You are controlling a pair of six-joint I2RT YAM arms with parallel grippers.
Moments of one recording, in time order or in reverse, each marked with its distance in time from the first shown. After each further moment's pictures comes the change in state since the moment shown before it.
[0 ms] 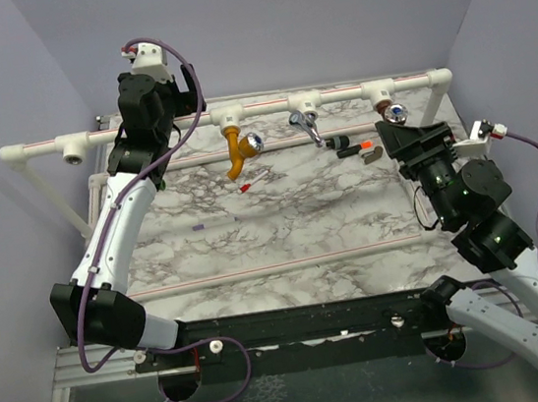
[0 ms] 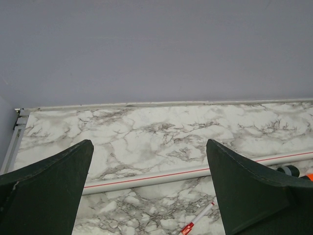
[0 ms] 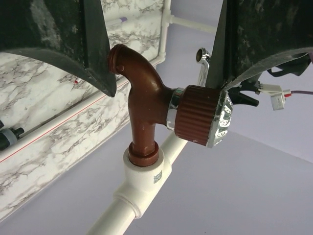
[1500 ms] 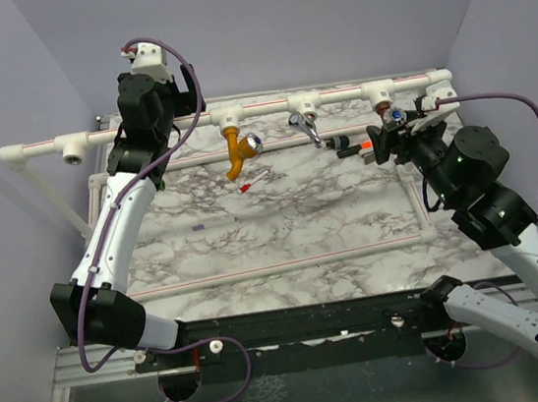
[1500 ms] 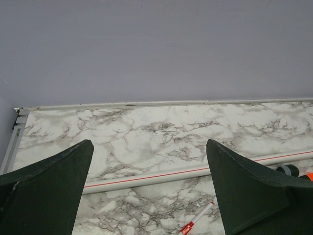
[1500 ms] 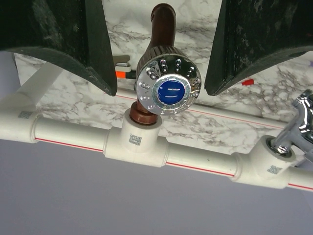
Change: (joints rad) left arm 0.000 0.002 0.001 -0.005 0.006 -0.002; right arm -0.003 0.168 0.258 -0.169 -0.156 -1.074
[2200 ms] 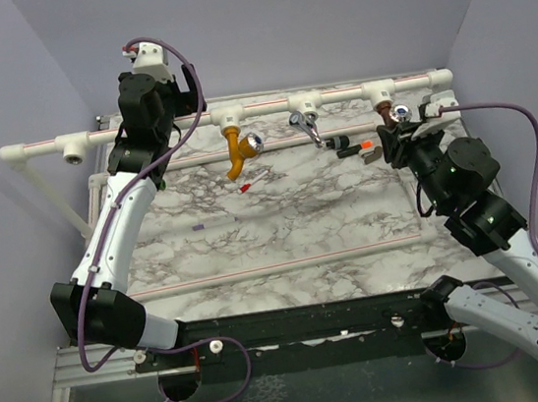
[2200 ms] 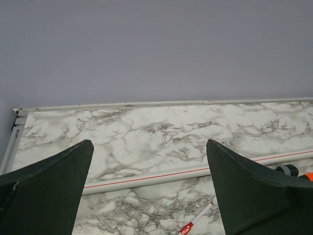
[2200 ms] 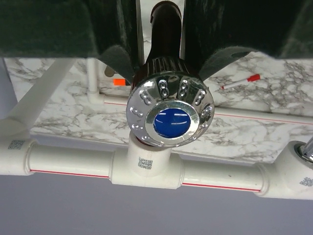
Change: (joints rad) left arm 0.000 0.004 0.002 0.003 0.000 0.000; right arm 0.003 -0.023 -0.122 0.094 0.084 0.050
